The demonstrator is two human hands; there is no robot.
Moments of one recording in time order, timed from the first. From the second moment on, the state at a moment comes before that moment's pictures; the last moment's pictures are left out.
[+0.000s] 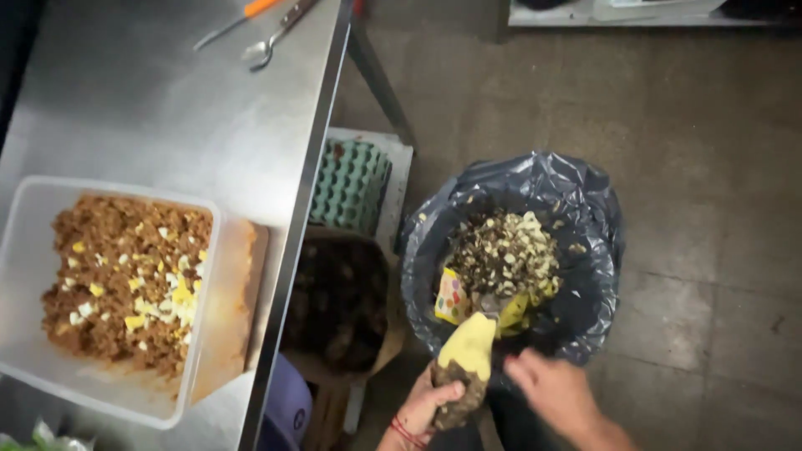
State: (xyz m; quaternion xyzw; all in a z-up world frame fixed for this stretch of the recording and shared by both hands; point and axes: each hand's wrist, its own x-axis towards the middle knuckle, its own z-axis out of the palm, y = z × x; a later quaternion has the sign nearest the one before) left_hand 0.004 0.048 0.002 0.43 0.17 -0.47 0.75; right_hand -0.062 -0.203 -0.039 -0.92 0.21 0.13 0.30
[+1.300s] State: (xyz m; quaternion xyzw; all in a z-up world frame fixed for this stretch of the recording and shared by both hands) left_hand -0.017 0.061 -0.039 0.75 -0.08 -0.20 0.63; right_hand -0.063 -0.201 -0.006 -0.75 0.33 0.15 0.55
